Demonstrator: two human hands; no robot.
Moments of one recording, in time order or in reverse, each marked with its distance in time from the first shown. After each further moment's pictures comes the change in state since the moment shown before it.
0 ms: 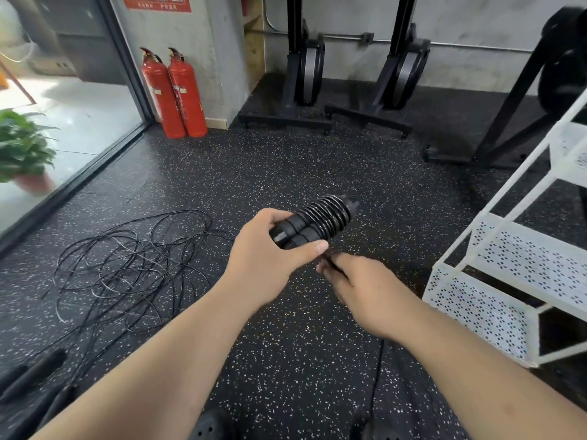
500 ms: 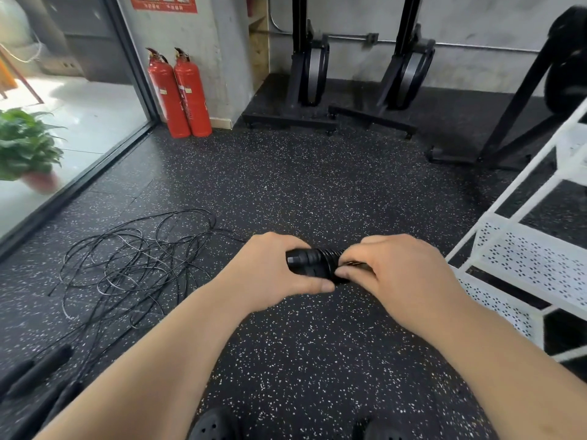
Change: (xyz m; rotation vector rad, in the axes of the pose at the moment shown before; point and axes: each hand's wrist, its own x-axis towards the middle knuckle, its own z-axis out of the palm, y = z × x) left_hand 0.006 -0.011 -0.015 0.476 -0.348 0.125; right_hand -0.020 -0.009 -0.041 -0.538 0.218 -0.224
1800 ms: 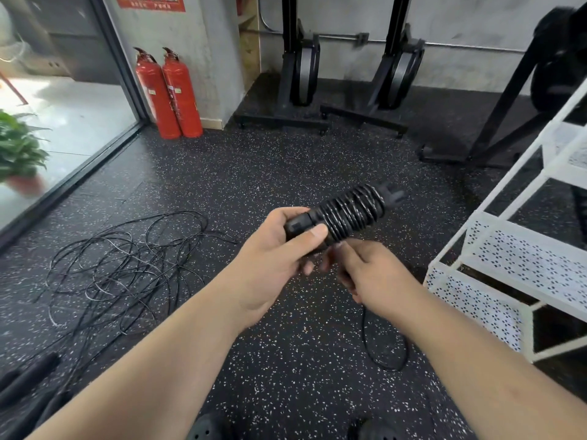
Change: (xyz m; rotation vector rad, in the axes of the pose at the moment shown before) left_hand 0.001 0.024 0.016 -1.147 0.000 0.043; right_hand 0.017 0.005 0.041 0.934 -0.110 0.282
